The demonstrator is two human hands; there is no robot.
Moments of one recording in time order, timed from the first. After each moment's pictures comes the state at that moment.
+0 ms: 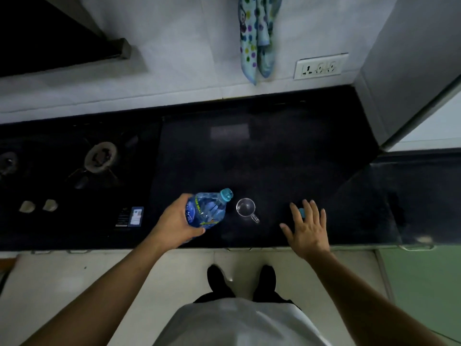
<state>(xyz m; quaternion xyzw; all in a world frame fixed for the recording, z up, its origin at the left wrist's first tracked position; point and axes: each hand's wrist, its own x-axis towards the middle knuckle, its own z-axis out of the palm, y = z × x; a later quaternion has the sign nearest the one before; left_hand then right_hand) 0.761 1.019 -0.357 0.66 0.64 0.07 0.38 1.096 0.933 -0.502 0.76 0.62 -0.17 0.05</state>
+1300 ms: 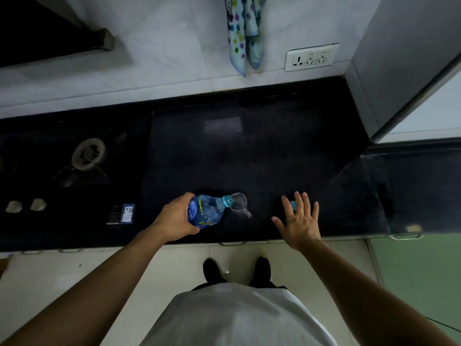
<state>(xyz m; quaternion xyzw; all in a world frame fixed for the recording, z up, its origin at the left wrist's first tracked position) 0.774 1.034 -0.380 0.72 0.61 -0.05 0.33 1.097 0.939 -0.493 0.75 0.62 -0.20 0.08</state>
